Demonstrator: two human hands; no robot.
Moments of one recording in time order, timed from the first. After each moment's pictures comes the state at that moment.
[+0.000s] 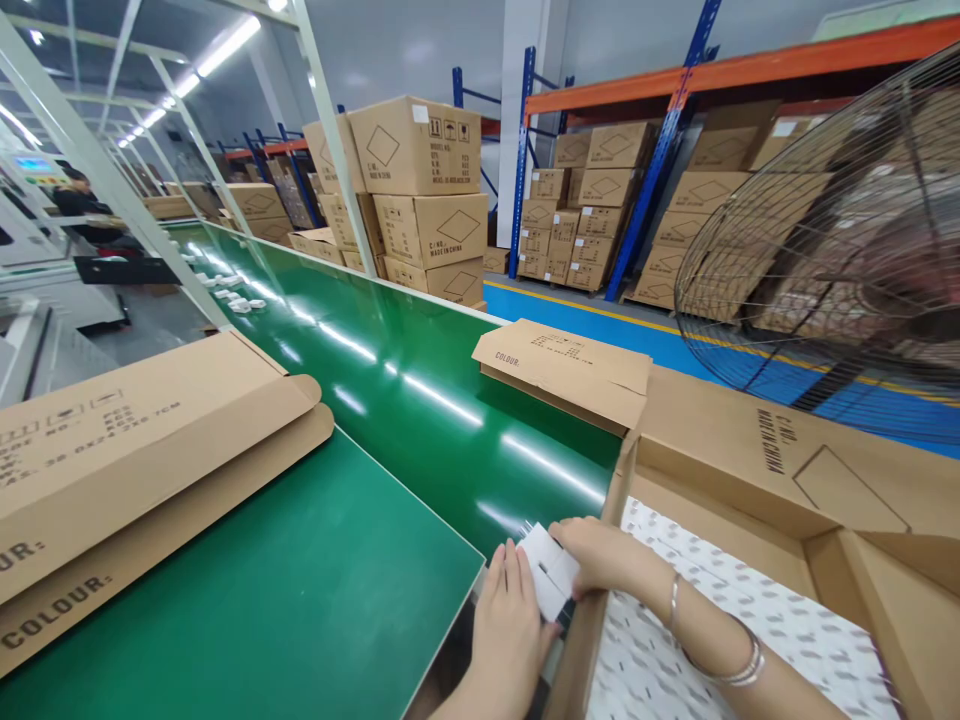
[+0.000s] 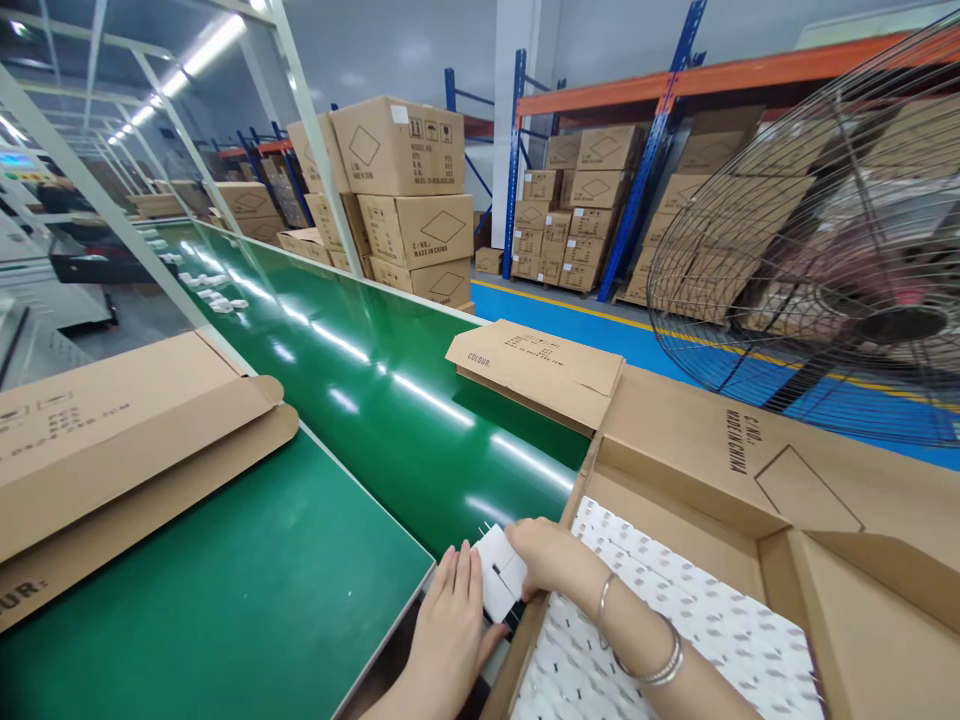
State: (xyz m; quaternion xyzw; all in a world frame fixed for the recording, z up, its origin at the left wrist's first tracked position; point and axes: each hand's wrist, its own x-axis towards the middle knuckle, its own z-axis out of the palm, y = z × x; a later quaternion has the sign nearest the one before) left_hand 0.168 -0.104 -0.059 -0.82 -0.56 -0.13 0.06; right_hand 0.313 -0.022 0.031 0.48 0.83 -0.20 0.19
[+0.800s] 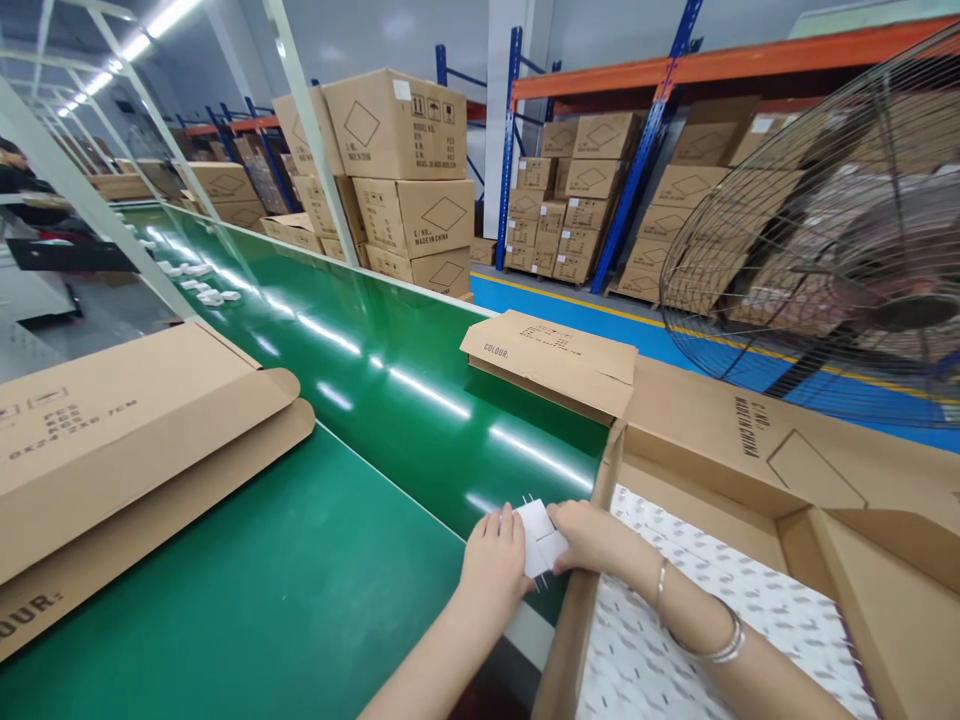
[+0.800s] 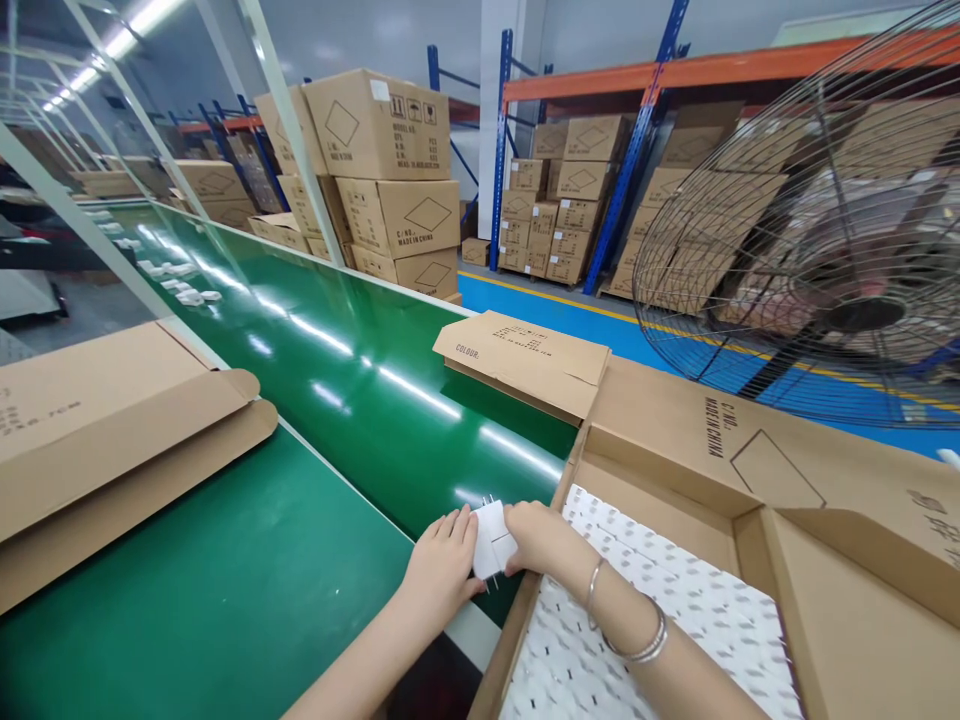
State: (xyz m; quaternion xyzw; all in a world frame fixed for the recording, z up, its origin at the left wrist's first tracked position) left_hand 0.162 -0.056 -0.025 -0.85 -0.52 -0.03 -0.04; right_hand 0.318 -0.018 0.018 0.53 0.82 -0.17 0.15
